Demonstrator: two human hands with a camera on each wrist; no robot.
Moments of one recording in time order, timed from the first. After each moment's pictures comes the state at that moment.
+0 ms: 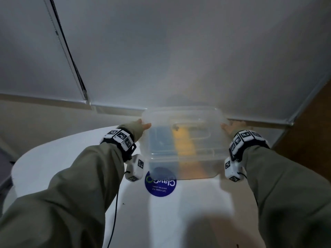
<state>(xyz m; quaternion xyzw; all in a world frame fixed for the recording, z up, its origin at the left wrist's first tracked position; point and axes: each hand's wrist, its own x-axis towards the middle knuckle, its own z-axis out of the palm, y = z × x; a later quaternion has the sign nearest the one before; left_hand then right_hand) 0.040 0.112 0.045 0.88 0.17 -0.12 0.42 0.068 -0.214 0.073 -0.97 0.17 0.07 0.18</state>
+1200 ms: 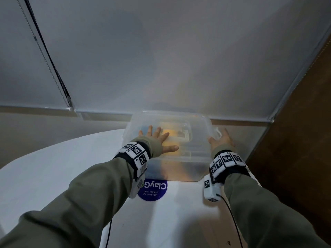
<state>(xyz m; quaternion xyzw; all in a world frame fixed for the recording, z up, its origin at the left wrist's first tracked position) 0.015 0.027 0.056 0.97 -0.09 -0.21 0.01 0.016 -0.201 0.044 -0.88 0.27 -0.04 0.40</state>
